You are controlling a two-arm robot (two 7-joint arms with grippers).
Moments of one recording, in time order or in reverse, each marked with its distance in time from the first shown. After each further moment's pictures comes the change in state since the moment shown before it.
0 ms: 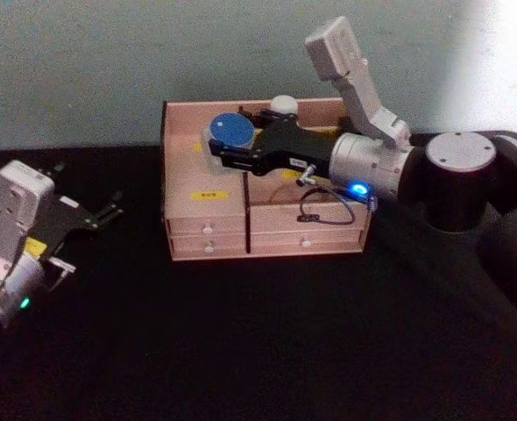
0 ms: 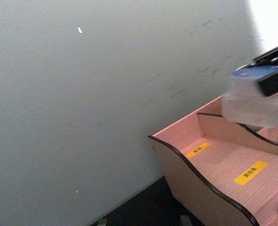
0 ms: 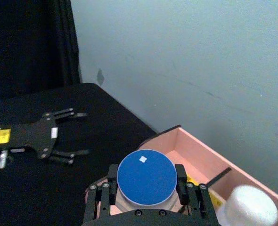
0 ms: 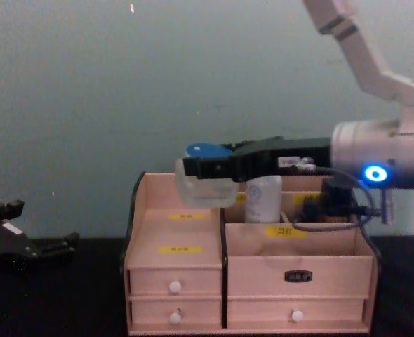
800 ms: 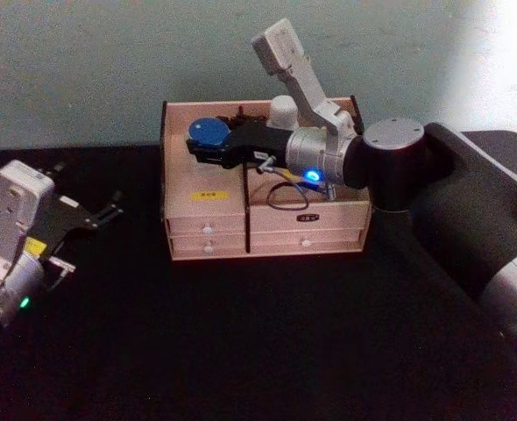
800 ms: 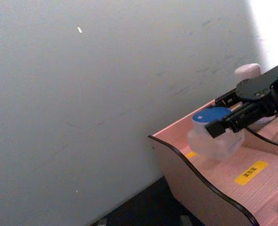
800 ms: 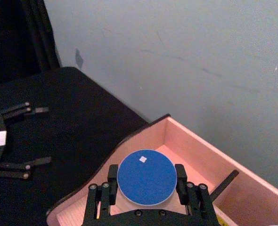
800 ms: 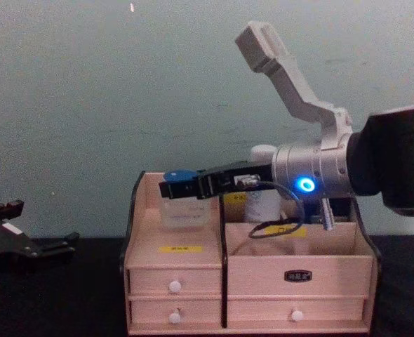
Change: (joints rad) left arm 0.000 0.000 0.000 0.000 0.000 0.000 0.000; right arm 0.175 -0.205 -0.017 0.402 -0.080 -0.022 -0.016
